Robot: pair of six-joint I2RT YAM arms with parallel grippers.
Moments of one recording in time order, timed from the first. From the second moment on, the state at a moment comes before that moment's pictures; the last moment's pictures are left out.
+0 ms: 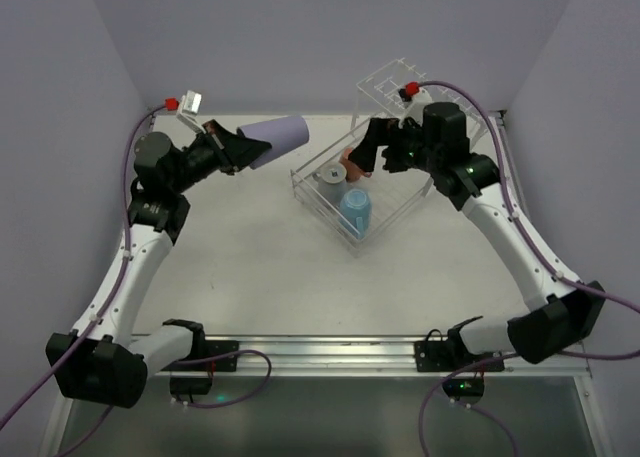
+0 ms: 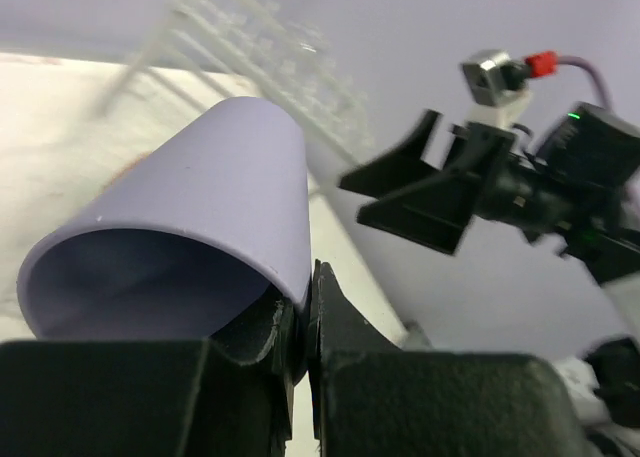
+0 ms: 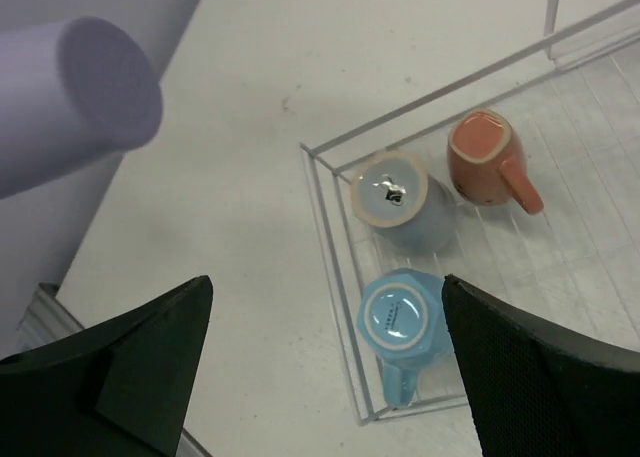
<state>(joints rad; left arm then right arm) -0.15 1.11 0.98 0.26 0.75 -0.92 0.40 1.30 1.36 -0.44 -0.29 0.38</state>
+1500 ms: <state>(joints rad) -0.15 1.71 1.37 -0.79 -0.25 -0.28 0.57 1.70 1.61 -0.93 0.03 0.27</state>
